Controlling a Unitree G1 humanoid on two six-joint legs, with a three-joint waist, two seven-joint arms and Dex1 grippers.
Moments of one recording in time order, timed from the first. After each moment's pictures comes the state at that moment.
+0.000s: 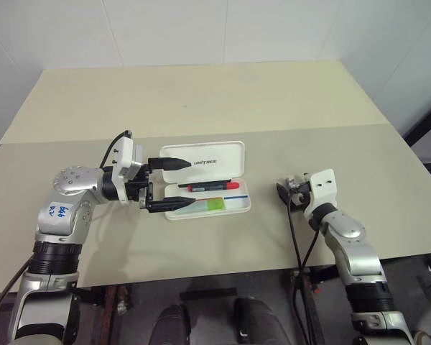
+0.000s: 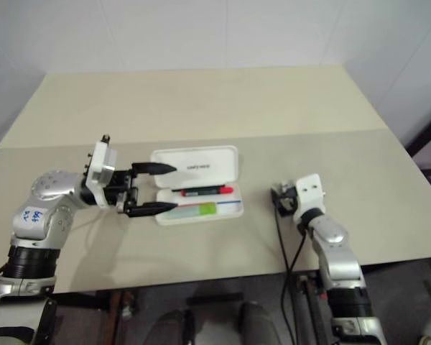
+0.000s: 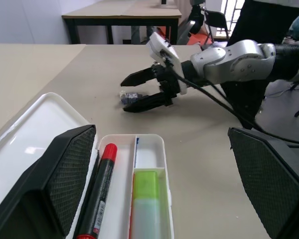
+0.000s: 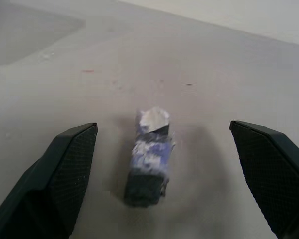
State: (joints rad) left arm -0.53 0.64 0.07 0.01 -0.51 0.33 -1.24; right arm -0.30 -0.35 -0.06 0.11 0.12 0.21 0.30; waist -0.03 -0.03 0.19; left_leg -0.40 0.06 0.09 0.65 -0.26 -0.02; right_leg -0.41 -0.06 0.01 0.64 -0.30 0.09
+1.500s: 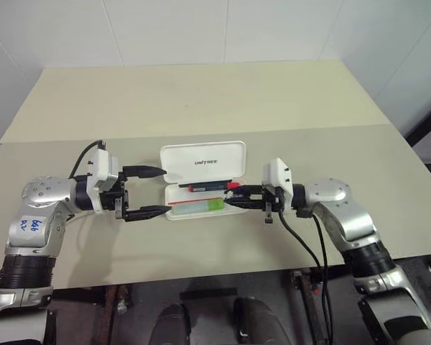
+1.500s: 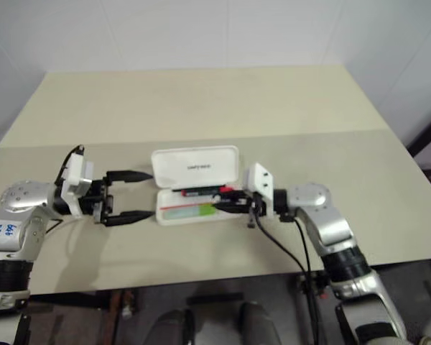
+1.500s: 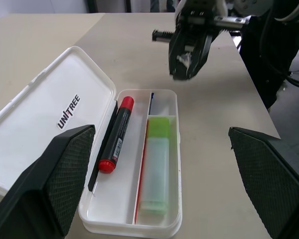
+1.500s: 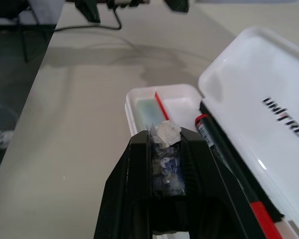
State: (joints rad) left arm -0.42 0.75 0.12 0.05 -0.50 0.21 -1.26; right arm -0.61 -0.48 0.23 0.13 0.32 0.15 1.21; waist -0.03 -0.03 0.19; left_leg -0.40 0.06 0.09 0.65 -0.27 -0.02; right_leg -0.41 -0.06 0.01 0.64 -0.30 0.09
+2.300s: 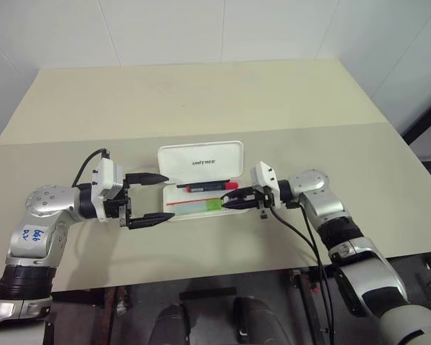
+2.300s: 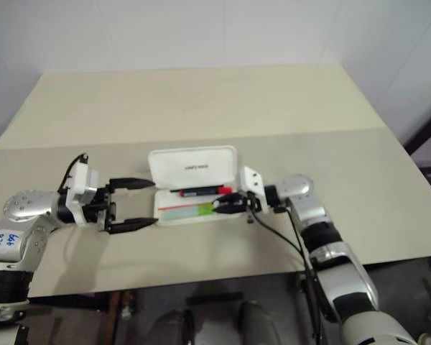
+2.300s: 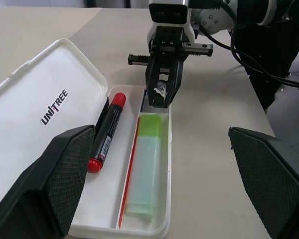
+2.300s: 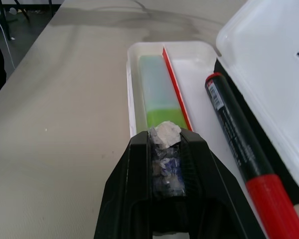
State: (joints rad) left arm -0.34 0.75 0.12 -0.03 -0.51 0.23 -1.21; right arm -0.81 -0.36 0.24 0.70 0.20 -0.17 1.42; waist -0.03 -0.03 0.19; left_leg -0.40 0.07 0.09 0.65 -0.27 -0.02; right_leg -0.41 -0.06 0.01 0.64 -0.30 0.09
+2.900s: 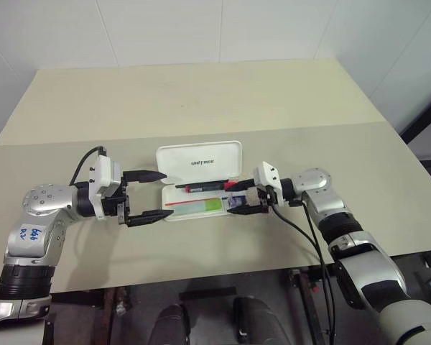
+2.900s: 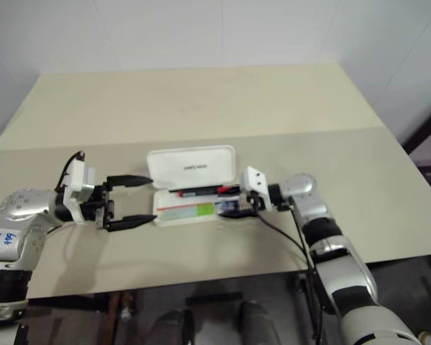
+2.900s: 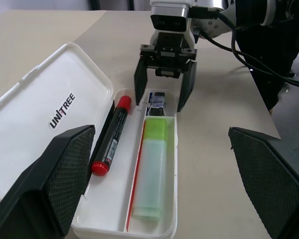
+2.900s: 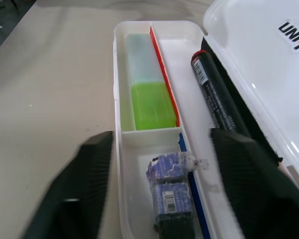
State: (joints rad) left arm -0.35 0.75 0.14 -0.03 -0.51 0.23 -1.20; right arm -0.87 -0.36 0.21 0.83 0.16 -0.27 1.43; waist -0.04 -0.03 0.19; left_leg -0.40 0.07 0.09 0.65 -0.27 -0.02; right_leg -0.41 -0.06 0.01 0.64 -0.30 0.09
